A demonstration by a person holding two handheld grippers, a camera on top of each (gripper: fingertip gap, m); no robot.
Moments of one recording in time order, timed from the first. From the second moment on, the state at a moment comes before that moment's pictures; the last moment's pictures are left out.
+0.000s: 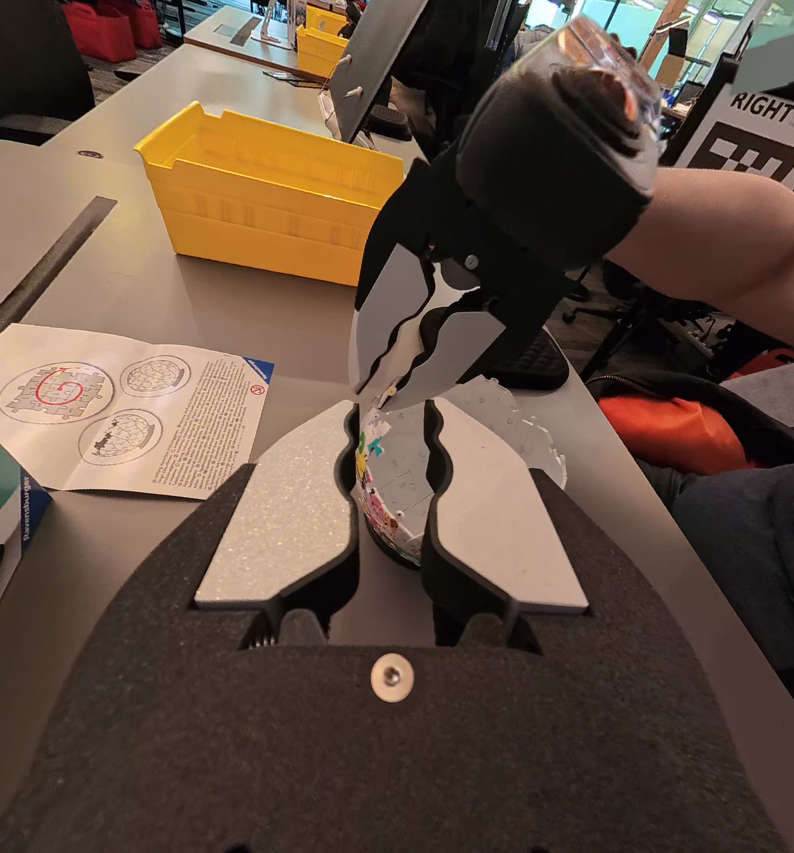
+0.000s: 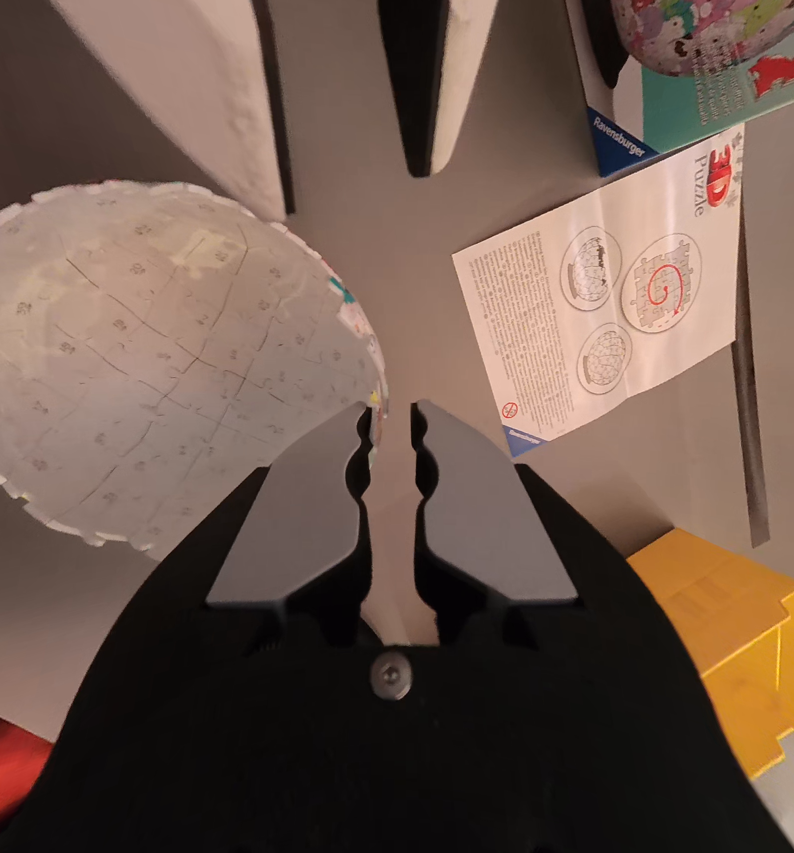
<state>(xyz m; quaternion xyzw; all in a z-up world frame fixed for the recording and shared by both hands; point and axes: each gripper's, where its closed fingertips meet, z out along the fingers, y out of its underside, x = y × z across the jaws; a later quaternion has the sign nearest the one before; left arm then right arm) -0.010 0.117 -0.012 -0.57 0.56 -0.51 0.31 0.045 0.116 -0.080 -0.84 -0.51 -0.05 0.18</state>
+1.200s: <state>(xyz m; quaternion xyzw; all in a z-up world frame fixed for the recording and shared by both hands) -0.007 0.113 -0.012 -0.57 0.57 -0.50 0.31 0.049 0.118 -0.073 -0.84 -0.51 -0.09 0.17</state>
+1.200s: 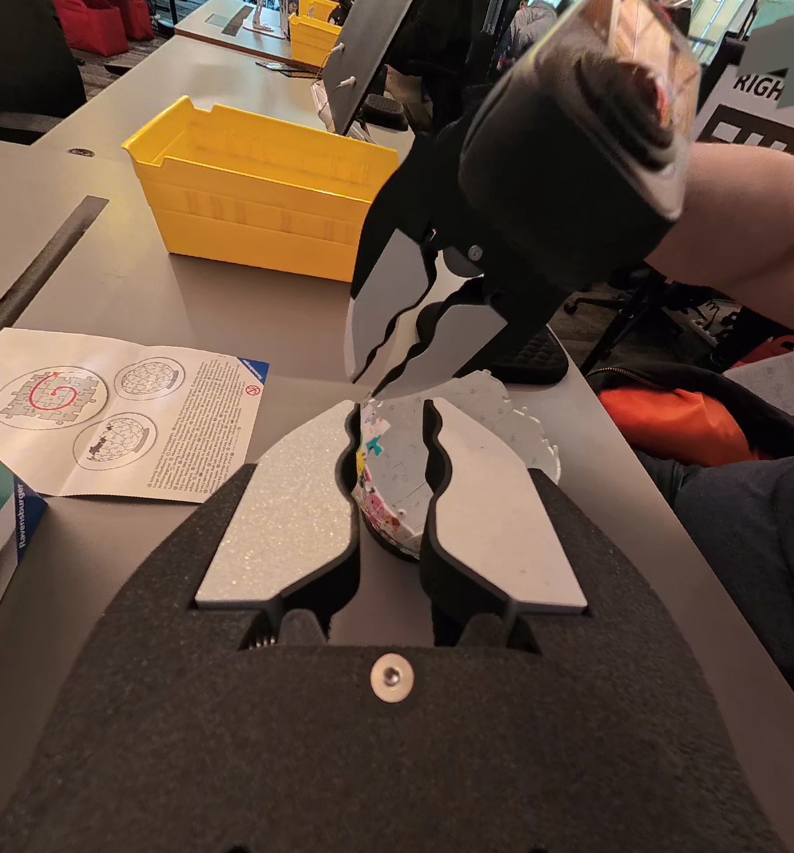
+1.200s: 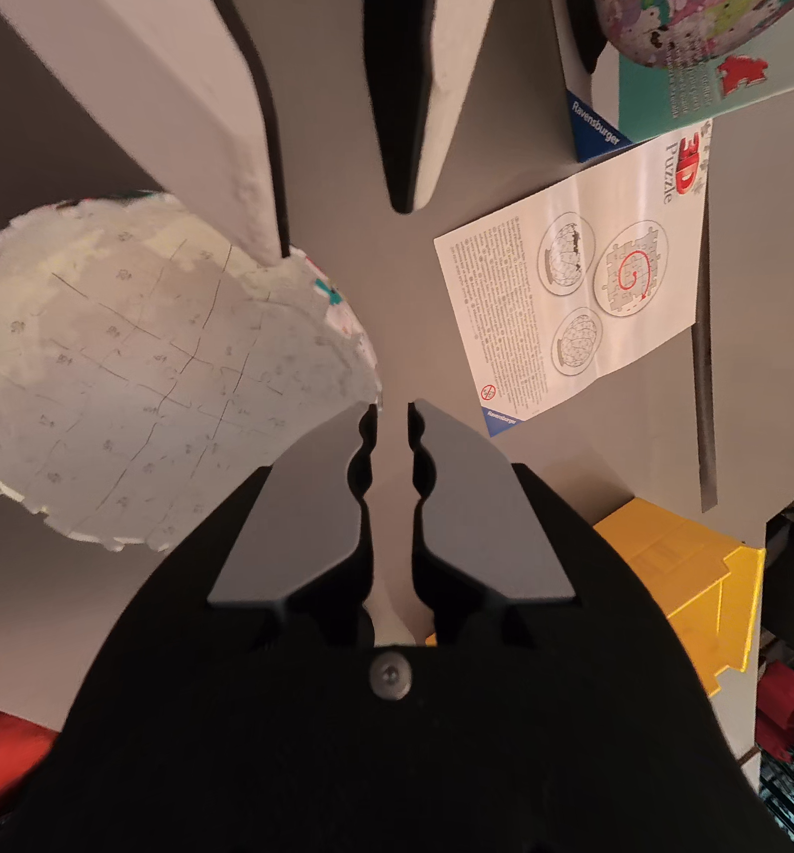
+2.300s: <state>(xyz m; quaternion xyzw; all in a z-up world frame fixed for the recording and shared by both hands) -0.036 0.120 -0.020 -0.55 0.62 -0.44 0.35 0.088 0.058 -0.047 -0.66 -0.47 0.24 0.53</state>
